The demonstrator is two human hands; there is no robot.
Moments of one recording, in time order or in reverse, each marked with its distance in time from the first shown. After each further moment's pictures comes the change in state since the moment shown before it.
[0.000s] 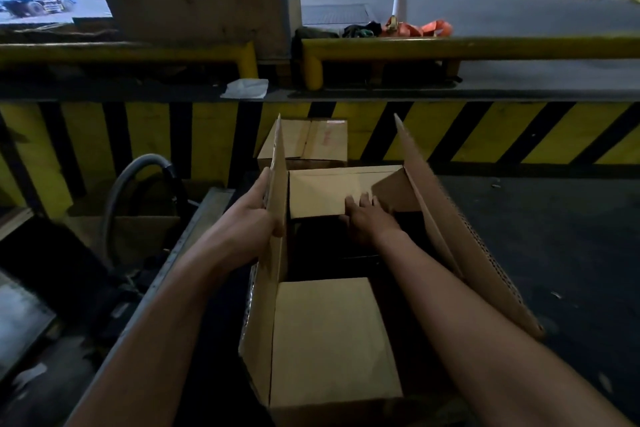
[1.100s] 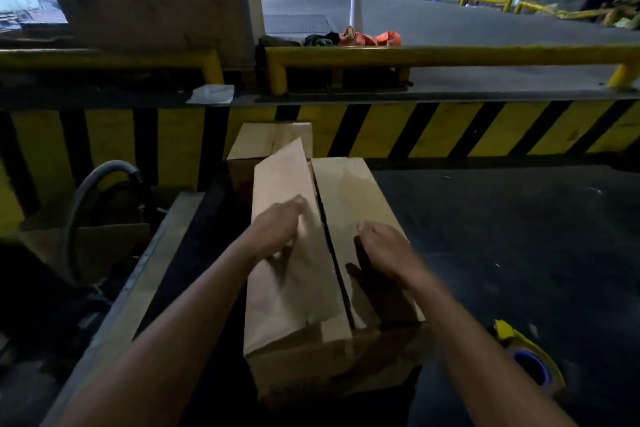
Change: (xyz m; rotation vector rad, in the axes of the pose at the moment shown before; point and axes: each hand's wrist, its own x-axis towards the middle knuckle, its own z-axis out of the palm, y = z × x) left_hand 0.021 -0.032 0.071 0.241 -0.073 -0.179; right_hand -0.193 0.011 -0.012 0.600 0.210 0.119
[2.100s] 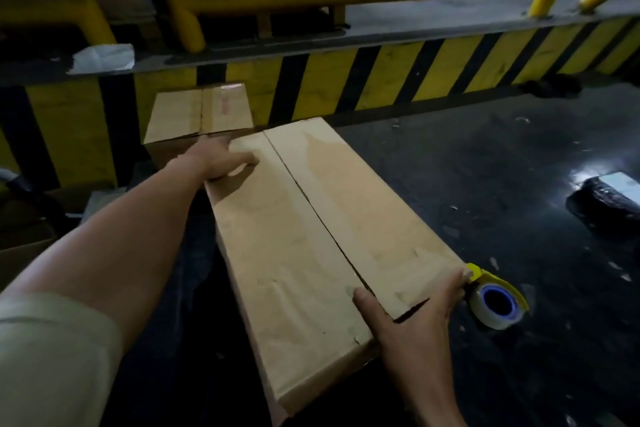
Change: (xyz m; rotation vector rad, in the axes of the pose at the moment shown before) left_hand 0.217 -0.006 -0.045 0.601 -0.019 0.102; right_hand -0.080 0.056 0.071 0.486 0.577 0.441
